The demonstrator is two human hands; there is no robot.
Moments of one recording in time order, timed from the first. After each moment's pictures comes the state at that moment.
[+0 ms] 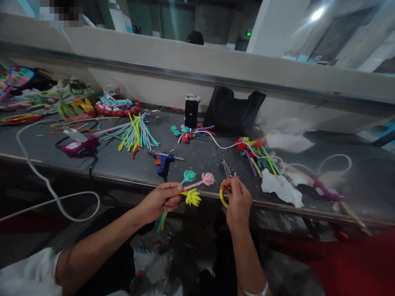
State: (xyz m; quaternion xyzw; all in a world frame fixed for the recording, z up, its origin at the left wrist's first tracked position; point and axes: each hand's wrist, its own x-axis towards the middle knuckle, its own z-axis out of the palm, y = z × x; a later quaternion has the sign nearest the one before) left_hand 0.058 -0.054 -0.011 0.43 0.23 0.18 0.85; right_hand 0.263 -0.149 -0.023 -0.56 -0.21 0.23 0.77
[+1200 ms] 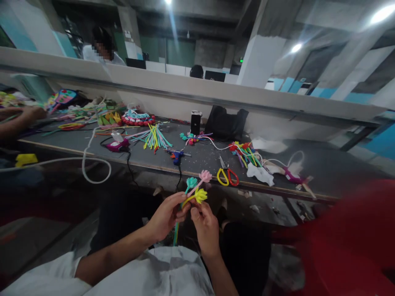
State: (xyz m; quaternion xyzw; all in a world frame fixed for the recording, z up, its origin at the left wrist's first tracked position) left_hand -0.002 -0.210 0.036 0.40 0.23 0.27 0.85; right_hand 0.110 -0.290 -0.015 -0.57 -0.38 0.32 0.65
